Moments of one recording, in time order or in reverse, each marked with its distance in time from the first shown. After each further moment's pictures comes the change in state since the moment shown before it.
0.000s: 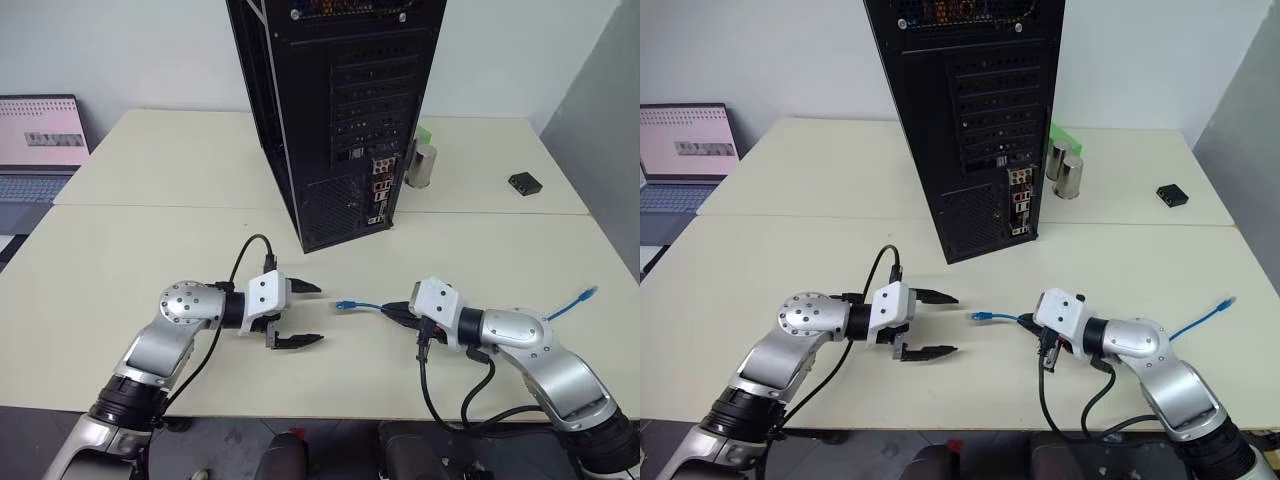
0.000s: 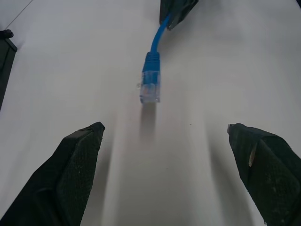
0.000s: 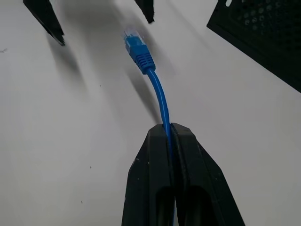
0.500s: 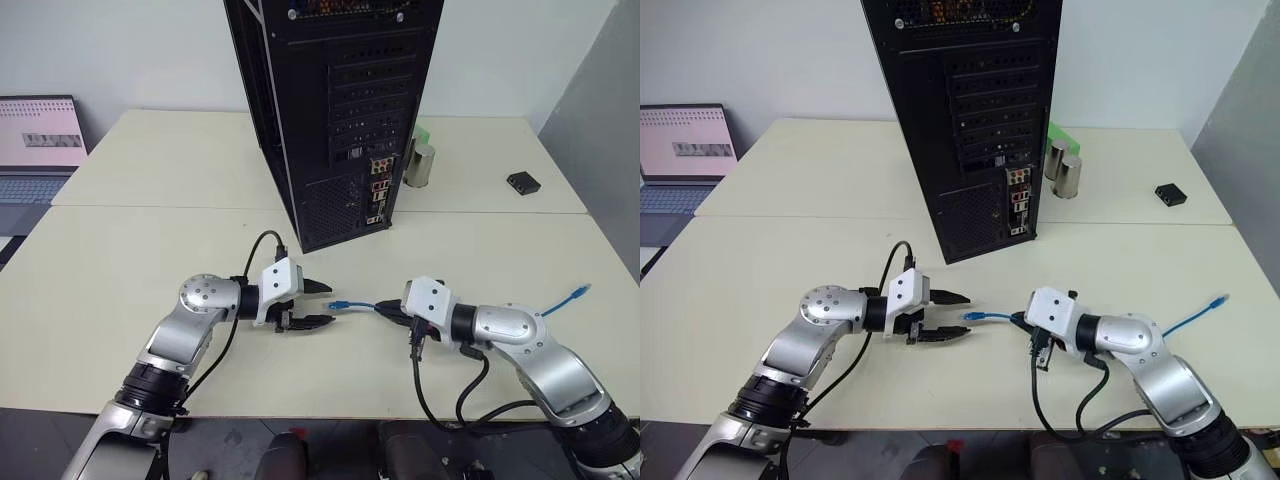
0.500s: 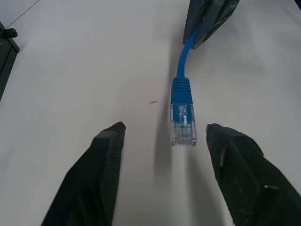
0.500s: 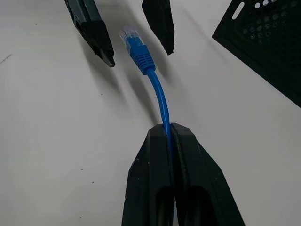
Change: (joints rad) left arm -0.057 -0.053 -0.015 0.042 -0.007 0.075 -0.005; right arm -0.043 0.006 0.028 -0.018 -0.029 0.008 0.001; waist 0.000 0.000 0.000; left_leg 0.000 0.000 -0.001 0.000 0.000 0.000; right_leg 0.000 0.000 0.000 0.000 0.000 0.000
